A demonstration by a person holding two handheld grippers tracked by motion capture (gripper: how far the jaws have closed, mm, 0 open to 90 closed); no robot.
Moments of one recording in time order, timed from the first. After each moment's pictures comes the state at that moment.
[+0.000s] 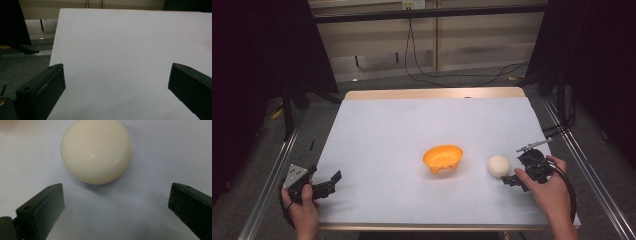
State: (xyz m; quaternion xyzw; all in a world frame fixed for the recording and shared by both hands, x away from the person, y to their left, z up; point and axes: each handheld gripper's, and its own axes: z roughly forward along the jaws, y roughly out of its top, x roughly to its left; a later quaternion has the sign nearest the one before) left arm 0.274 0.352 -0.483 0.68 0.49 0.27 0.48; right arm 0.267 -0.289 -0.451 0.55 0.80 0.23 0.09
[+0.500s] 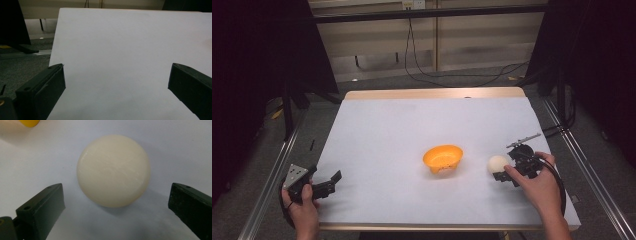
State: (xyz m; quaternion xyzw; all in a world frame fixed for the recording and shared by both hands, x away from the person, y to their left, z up) left arm 0.275 0.352 -0.483 0.68 0.49 0.27 0.48; right arm 0.284 -0.269 -0.449 0.54 0.81 0.22 0.08
